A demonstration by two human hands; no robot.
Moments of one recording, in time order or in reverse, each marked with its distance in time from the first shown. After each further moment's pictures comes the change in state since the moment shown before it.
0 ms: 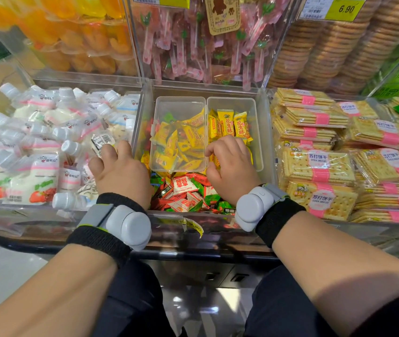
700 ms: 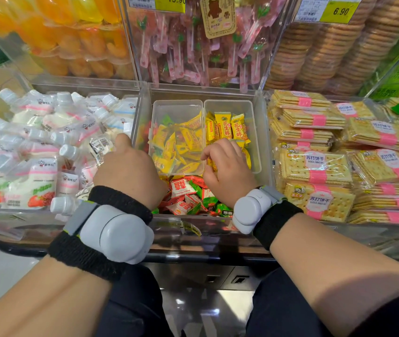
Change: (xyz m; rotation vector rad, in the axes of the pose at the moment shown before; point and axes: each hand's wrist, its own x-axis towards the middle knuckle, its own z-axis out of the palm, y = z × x) left_hand -0.011 0.011 -0.061 -0.195 -0.103 0.021; right_hand 0.001 0.002 0.002 0.037 0.007 -0.038
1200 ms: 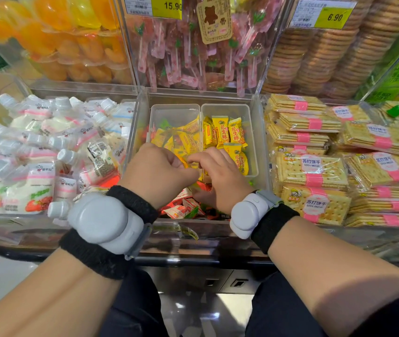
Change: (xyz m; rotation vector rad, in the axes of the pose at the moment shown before) left_hand -0.001 0.024 -0.007 -0.667 -0.038 0.119; right_hand -0.002 0.010 0.003 0.084 -0.204 -0.135
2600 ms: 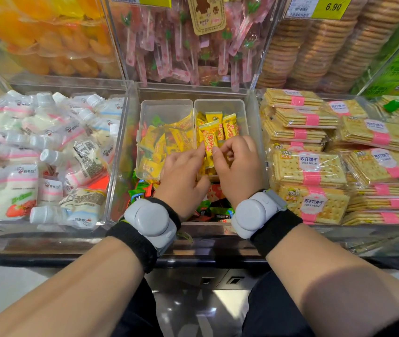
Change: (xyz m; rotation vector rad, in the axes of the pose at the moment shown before) left_hand 0.024 -0.027 0.083 0.025 -0.044 0.374; right_hand 0.000 0.003 -0.010 0.065 0.551 0.402
